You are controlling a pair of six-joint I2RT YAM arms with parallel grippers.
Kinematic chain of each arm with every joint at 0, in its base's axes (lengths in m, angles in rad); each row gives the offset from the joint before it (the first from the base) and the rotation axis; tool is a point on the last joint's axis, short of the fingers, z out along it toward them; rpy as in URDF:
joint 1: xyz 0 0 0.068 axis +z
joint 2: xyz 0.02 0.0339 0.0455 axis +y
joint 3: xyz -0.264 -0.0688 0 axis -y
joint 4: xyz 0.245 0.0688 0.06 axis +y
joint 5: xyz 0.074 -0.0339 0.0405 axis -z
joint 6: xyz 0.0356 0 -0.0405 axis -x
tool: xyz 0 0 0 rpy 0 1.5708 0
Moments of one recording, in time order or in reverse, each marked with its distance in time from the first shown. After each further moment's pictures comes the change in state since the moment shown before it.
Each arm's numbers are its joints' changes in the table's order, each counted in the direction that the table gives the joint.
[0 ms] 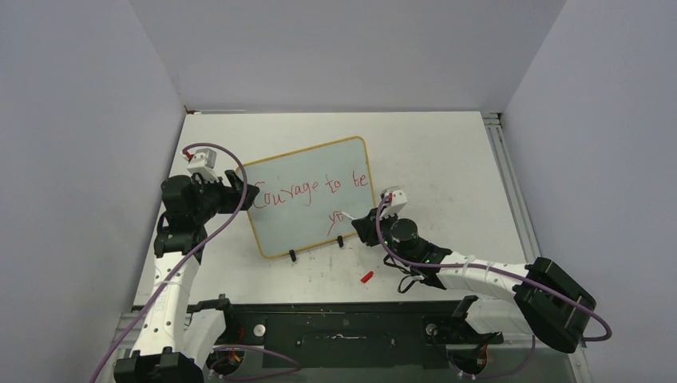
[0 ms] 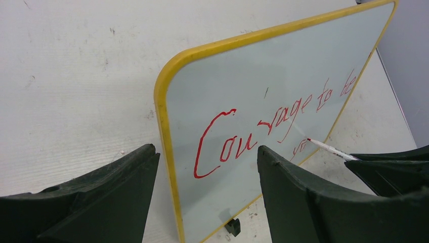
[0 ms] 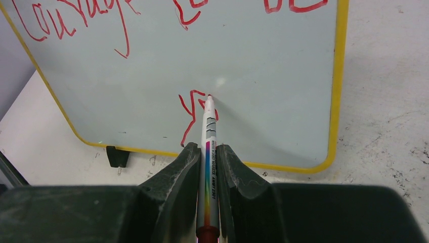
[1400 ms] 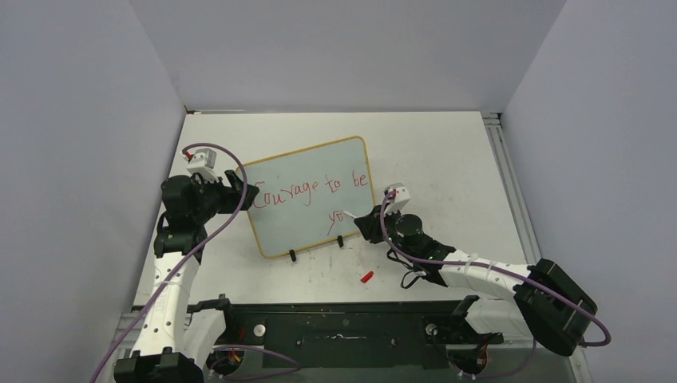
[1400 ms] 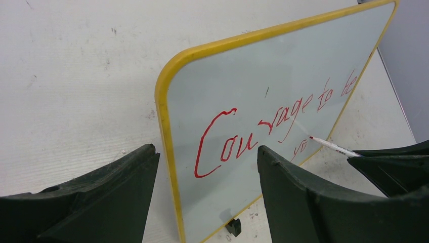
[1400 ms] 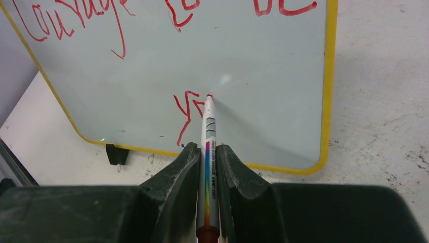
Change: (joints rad) left arm 0.000 -0.001 0.000 0.002 -0.005 -0.001; right arm -0.068 -0.008 -0.002 0.016 -0.094 0.003
